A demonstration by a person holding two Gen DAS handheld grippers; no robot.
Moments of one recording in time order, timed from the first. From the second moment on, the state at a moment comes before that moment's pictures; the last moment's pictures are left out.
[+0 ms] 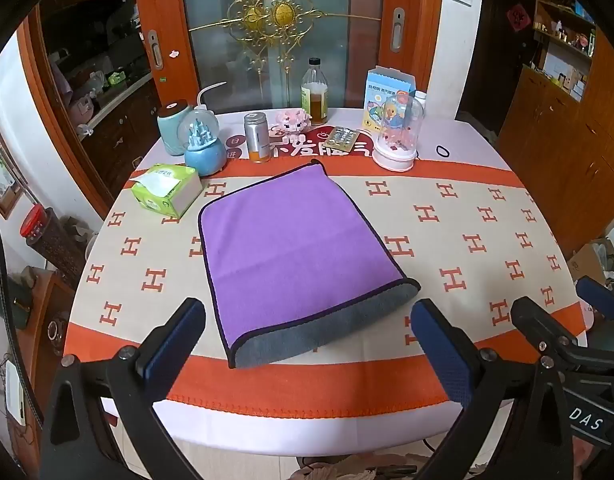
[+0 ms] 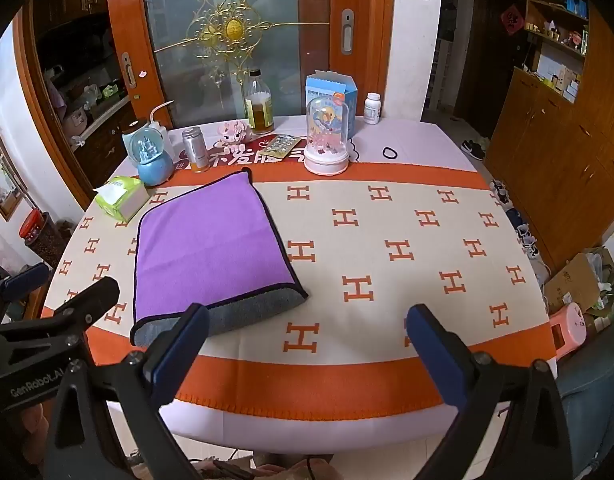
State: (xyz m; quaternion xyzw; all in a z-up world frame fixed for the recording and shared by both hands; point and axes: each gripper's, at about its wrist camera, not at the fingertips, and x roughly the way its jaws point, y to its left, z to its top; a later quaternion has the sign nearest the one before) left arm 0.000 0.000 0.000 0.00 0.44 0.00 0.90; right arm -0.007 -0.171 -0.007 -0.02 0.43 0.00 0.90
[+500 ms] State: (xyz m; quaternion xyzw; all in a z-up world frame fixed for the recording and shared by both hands) left arm 0.000 0.000 0.000 0.00 0.45 0.00 0.90; right arm -0.007 -0.171 -0.007 -0.01 0.43 0.00 0.90
